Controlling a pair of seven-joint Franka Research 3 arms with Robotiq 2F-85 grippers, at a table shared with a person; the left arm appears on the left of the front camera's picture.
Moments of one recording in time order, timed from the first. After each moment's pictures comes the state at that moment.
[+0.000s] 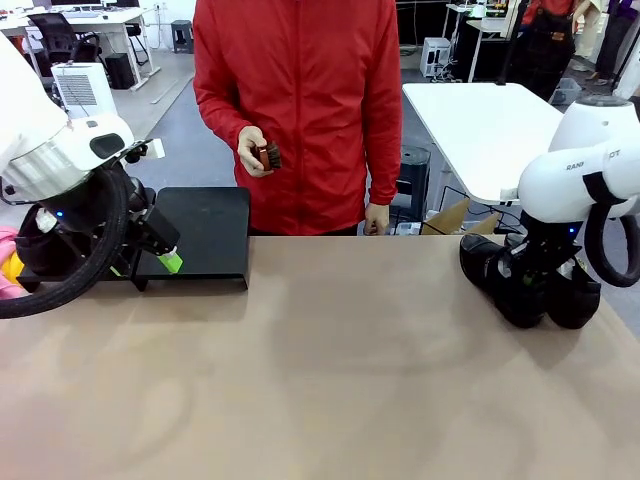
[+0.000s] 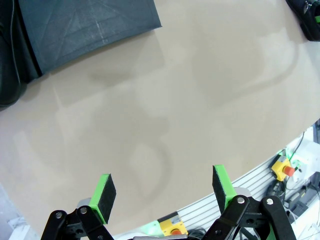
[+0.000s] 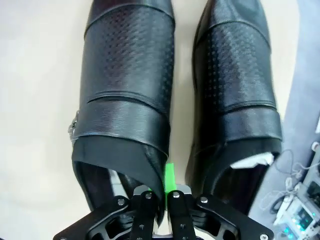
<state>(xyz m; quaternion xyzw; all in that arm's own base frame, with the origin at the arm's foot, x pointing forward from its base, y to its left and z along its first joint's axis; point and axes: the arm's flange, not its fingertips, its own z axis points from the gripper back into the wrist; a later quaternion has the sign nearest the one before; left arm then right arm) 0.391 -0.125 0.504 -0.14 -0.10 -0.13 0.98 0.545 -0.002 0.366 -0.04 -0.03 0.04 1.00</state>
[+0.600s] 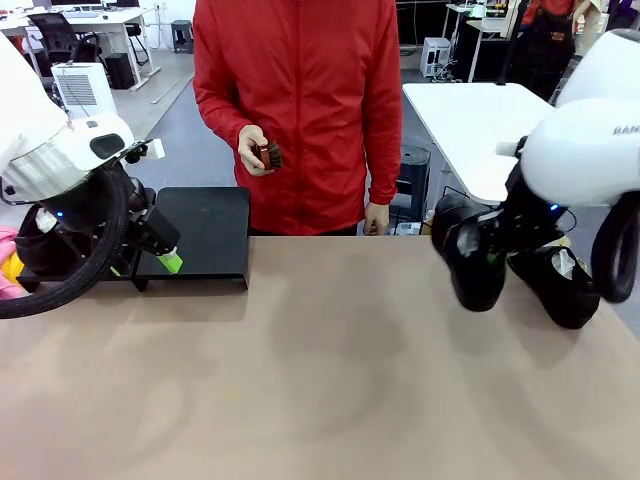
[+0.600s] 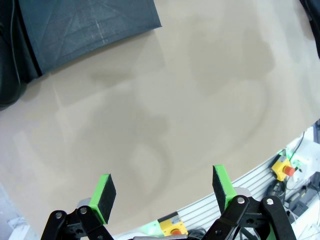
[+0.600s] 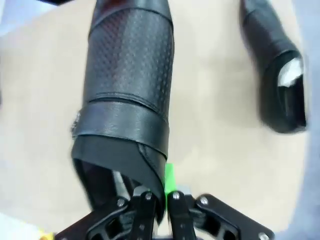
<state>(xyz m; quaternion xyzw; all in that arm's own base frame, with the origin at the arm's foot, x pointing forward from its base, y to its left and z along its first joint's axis) 0.391 -0.125 0.504 -0.14 -0.10 -0.13 0.98 0.441 0.114 0.458 0.05 -0.10 -0.06 0.99</state>
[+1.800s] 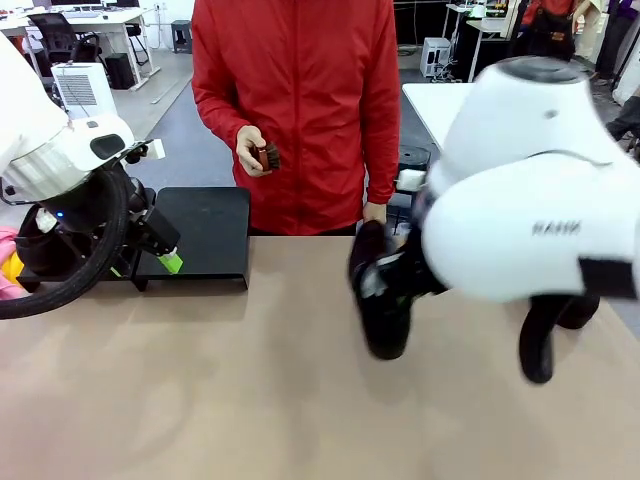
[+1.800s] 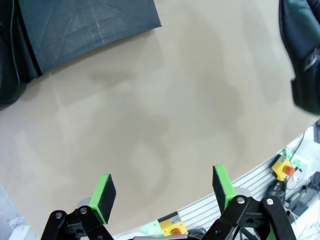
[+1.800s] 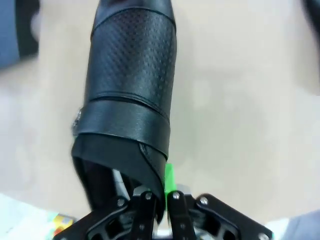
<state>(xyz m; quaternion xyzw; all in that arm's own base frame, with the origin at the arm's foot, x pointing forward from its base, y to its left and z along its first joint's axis) 0.391 -0.126 0.504 -0.14 -0.10 -0.13 0.98 0.361 0.268 0.449 0.06 -0.11 -0.02 0.99</state>
